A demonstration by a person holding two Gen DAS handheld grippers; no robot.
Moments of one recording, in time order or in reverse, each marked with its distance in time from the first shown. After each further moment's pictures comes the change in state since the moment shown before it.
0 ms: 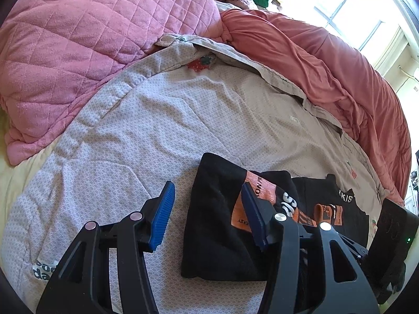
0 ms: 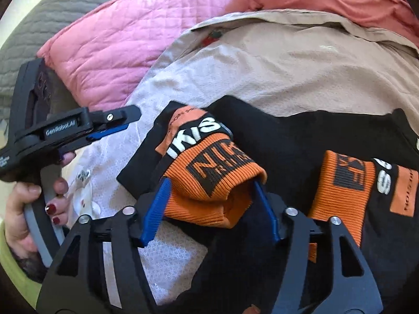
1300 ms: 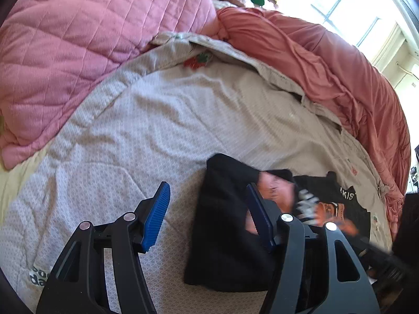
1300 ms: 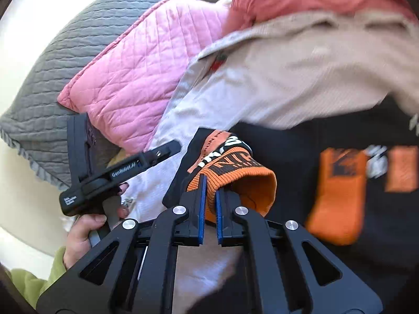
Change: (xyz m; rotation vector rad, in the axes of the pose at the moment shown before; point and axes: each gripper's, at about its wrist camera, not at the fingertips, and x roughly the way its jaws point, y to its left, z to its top) left arm 0.004 -0.002 0.000 0.025 -0.010 -0.014; right arm -0.061 -0.005 0.019 0.179 -0.102 0.112
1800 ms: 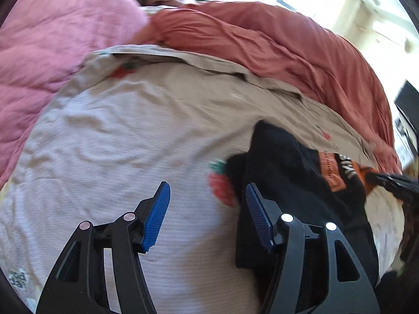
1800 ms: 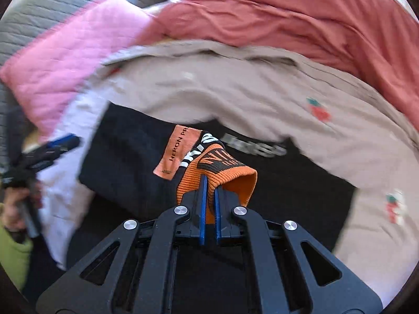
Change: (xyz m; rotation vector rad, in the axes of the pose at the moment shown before) left arm 0.008 -0.084 -0.033 0.260 -0.008 -0.117; right arm -0.118 -0.092 0.013 -0.112 0.040 -0.573
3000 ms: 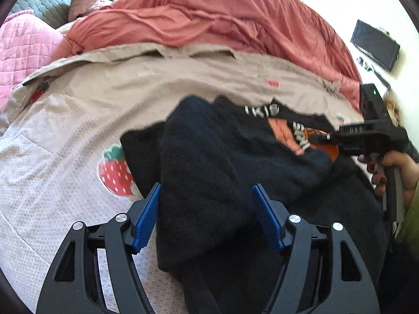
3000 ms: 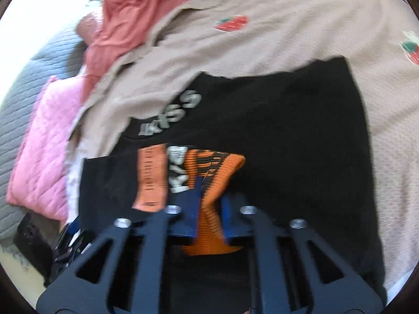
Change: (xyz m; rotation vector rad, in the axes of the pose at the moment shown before) left arm 0.038 -0.090 -0.035 0.289 0.047 -0.150; right arm 0.065 -0.112 -0.067 0.552 -0.028 0.239
